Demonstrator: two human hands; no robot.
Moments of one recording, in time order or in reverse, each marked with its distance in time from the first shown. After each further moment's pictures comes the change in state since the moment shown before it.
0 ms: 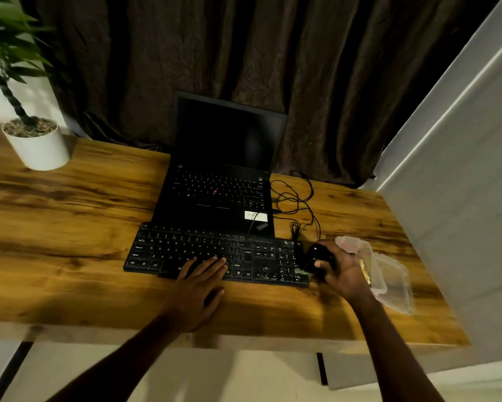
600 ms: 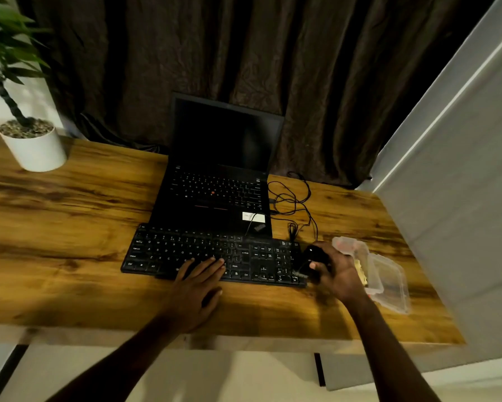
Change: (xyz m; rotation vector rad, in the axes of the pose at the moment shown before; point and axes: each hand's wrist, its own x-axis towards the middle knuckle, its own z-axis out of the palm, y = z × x) left_hand 0.000 0.000 0.000 0.003 -0.001 -0.008; right_hand -0.005 -0.010 0.003 0.042 -0.006 0.032
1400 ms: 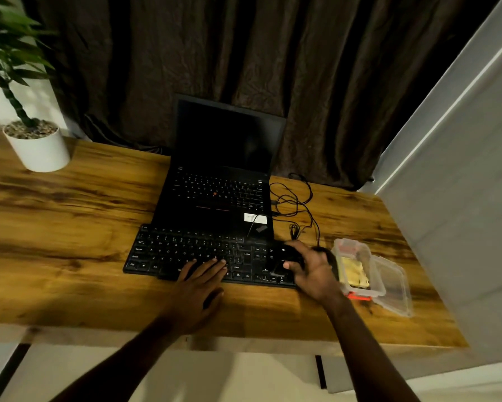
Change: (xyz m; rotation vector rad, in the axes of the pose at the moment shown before) left_hand 0.000 0.001 -0.002 0.020 -0.005 0.019; right_hand 0.011 -0.024 0.044 -0.017 -0.163 0.096
